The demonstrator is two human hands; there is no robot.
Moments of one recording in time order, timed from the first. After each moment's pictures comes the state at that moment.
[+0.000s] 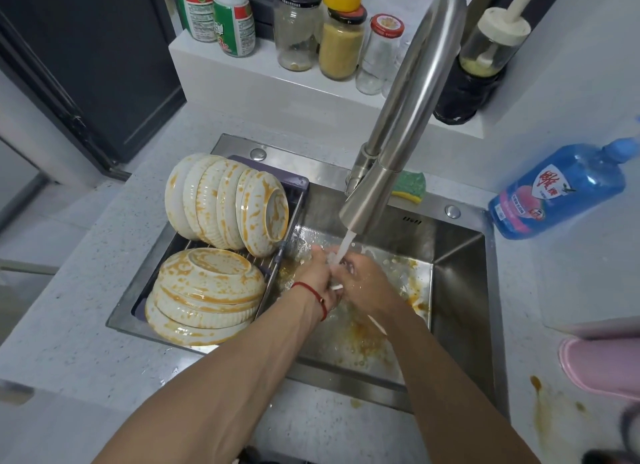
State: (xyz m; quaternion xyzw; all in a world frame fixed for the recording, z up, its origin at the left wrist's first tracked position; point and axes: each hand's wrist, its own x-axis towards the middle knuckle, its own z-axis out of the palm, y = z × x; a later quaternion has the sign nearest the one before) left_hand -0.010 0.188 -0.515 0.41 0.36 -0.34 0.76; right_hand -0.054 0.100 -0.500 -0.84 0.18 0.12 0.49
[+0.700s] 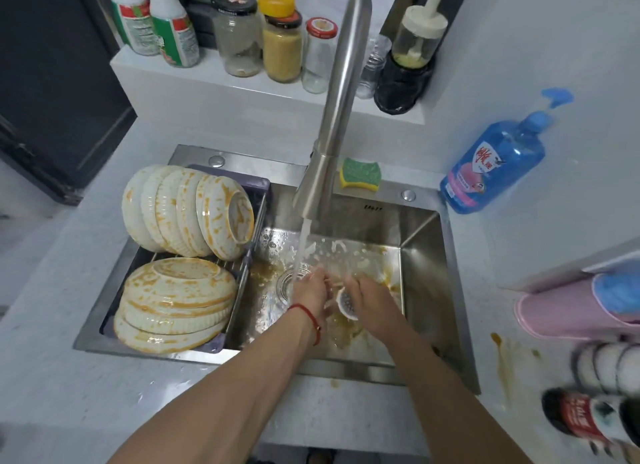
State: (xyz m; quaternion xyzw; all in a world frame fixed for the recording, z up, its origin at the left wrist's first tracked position) left_hand -0.067 0.165 -0.520 0.56 0.27 -0.39 0.68; right_hand -0.133 0.061 -0.496 -0.90 0.23 0.09 0.37
